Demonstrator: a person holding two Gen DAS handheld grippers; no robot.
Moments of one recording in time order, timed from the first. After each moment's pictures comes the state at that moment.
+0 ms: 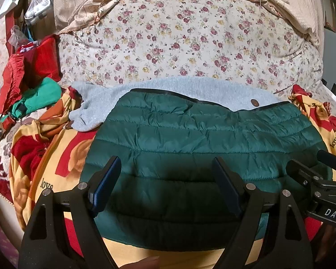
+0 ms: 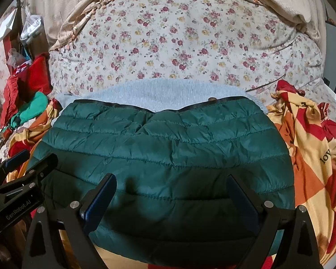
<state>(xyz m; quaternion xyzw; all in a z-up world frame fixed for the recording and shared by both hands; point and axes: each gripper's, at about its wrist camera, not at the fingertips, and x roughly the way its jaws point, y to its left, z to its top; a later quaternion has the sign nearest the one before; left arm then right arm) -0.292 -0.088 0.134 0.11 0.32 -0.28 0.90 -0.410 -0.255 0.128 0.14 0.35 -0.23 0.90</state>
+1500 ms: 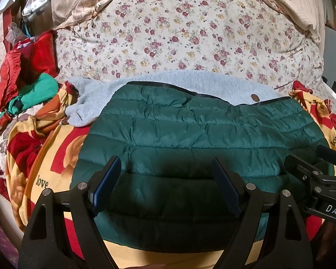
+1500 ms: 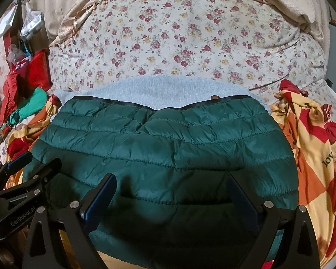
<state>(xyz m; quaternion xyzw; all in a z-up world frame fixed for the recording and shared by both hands) -0.295 -0.096 0.118 0.11 0.33 -0.28 0.90 -0.402 -0.257 0.125 0.14 0.36 -0.22 0.90</state>
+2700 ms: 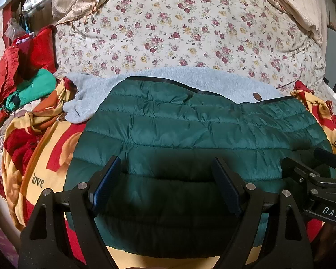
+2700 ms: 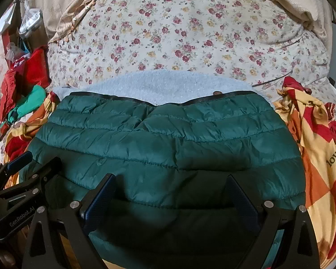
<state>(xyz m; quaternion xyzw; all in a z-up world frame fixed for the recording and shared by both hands) -0.288 -0.095 0.111 0.12 0.33 -0.28 0.89 -0.392 -0.265 0.115 0.14 0.37 -0.22 0.89</state>
